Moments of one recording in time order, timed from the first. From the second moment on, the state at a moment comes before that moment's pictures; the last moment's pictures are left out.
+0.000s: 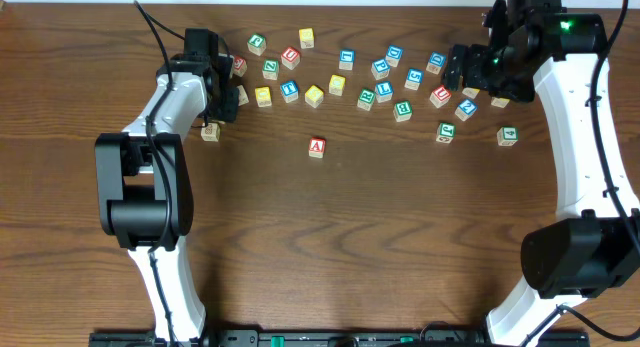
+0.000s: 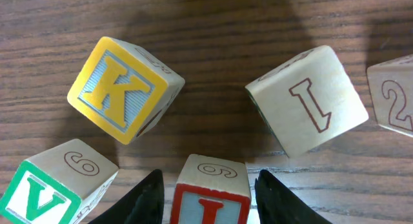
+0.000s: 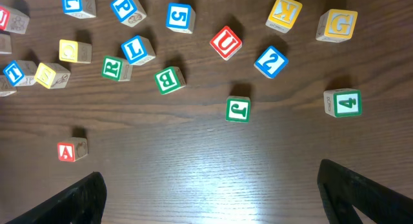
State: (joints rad) left arm -0.02 2.16 1.58 -0.65 -0.05 0.12; right arm 0.04 1.89 1.96 -1.28 -0.12 0.20
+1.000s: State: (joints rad) left arm -0.06 1.92 1.58 -0.71 -0.04 -0.04; right arm 0.04 1.89 1.96 -1.28 -0.12 0.20
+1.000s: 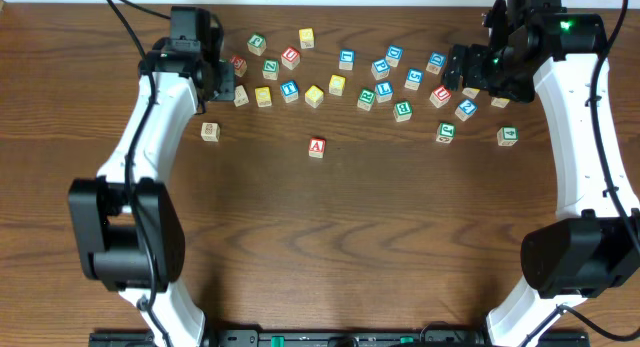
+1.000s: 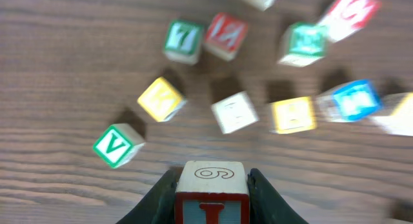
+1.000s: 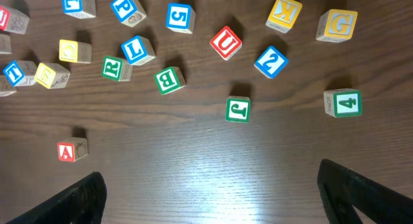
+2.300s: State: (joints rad) left arm -0.63 2.10 1.58 -0.76 -0.04 -0.35; right arm 0.04 1.89 1.96 -1.28 -0.12 0.20
